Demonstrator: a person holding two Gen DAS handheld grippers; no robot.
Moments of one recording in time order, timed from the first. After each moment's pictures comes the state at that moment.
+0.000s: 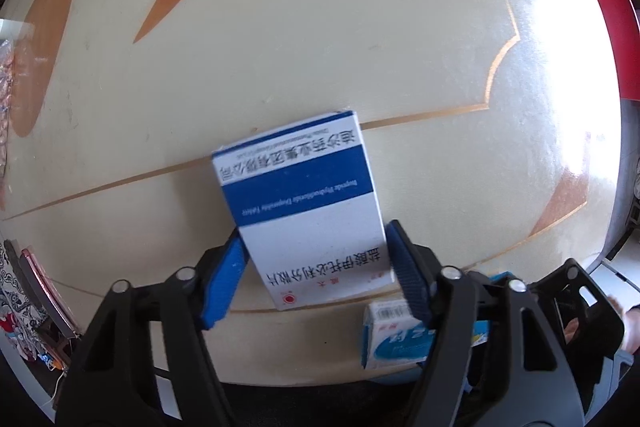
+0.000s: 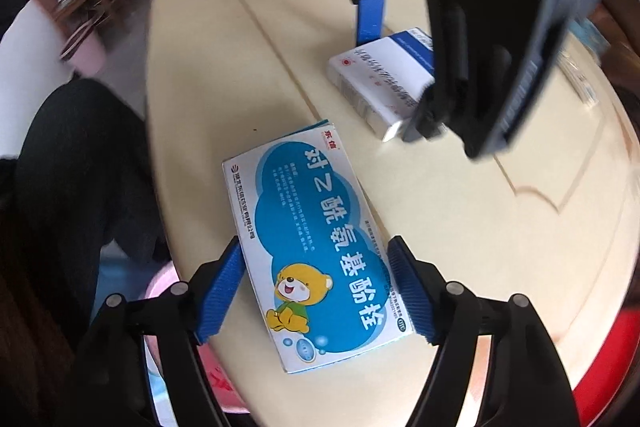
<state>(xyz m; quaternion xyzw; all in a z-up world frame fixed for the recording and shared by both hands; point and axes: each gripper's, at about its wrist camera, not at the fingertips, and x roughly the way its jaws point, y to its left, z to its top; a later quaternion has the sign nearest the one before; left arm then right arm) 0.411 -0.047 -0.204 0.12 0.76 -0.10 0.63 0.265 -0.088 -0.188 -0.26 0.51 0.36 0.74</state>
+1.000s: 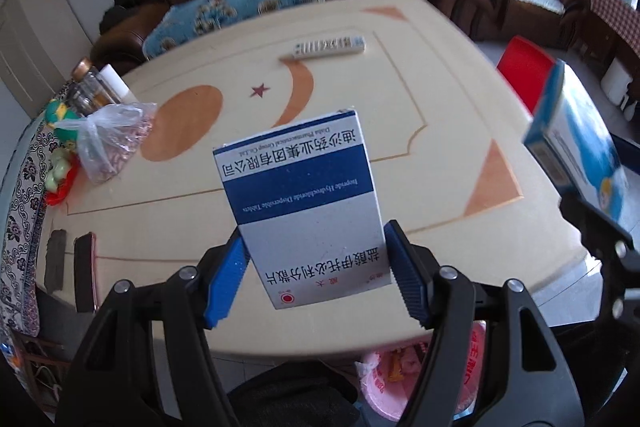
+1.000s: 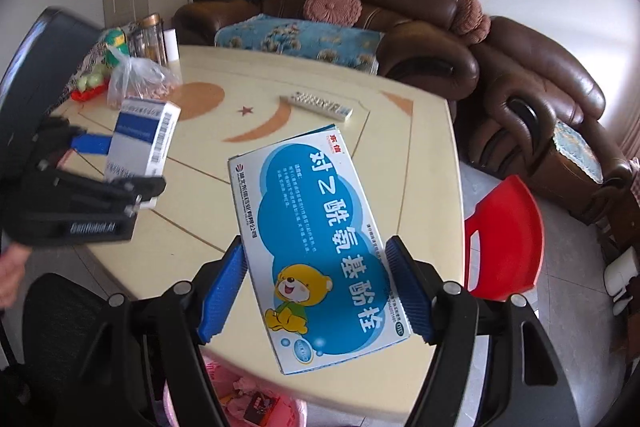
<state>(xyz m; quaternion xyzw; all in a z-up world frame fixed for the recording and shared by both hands) 0.233 -0.021 -0.042 0.12 0.47 -0.05 0.87 0.203 -0.193 -0.028 -0.09 0.37 0.10 0.92</state>
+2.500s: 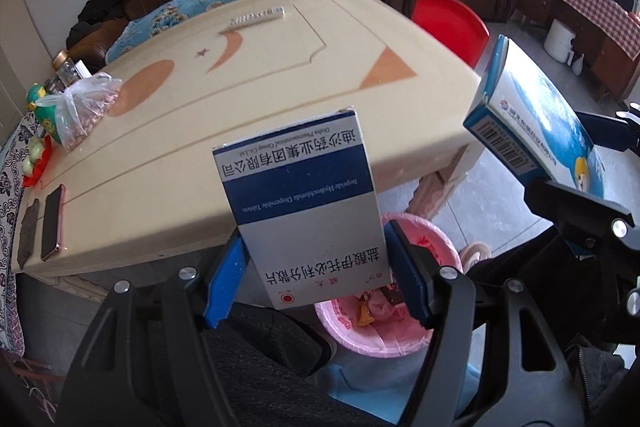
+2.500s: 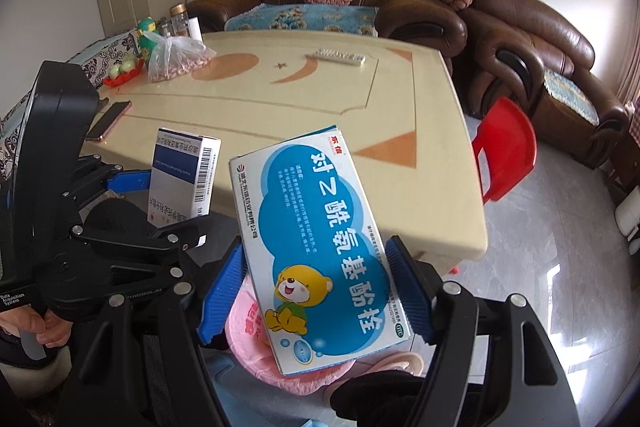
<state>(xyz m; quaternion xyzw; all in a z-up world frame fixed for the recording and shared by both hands) 0.060 -0.029 -0.093 0.15 0.46 -0.14 0.87 0.022 -0.183 -0.063 -0.04 0.41 0.10 0.90</state>
